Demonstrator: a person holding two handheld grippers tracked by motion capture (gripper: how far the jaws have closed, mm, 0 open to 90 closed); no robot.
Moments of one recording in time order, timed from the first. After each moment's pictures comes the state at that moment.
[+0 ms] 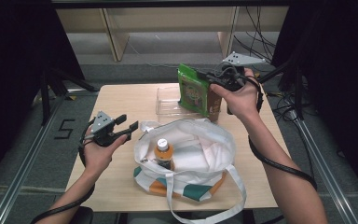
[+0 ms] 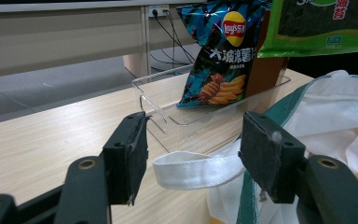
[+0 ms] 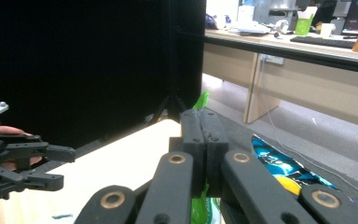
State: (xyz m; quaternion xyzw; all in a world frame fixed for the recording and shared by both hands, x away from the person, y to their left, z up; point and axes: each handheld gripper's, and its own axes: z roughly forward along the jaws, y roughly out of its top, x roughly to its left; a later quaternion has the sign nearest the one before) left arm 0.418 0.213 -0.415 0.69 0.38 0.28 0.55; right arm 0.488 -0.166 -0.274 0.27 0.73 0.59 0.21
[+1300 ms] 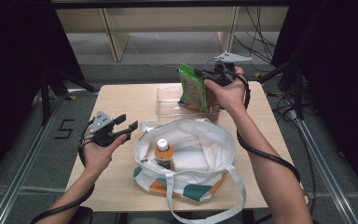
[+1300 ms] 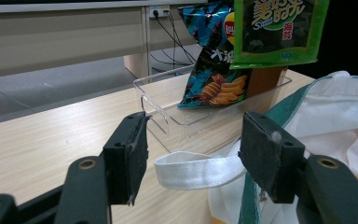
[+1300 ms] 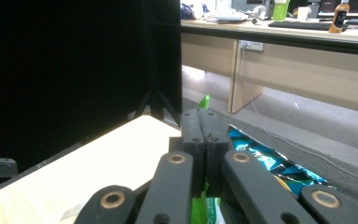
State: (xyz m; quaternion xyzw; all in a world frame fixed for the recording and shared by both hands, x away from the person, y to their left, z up) left arm 0.418 0.214 -0.415 0.69 0.38 0.28 0.55; right arm 0.532 -0.154 -0.301 0.33 0.72 0.58 0.22
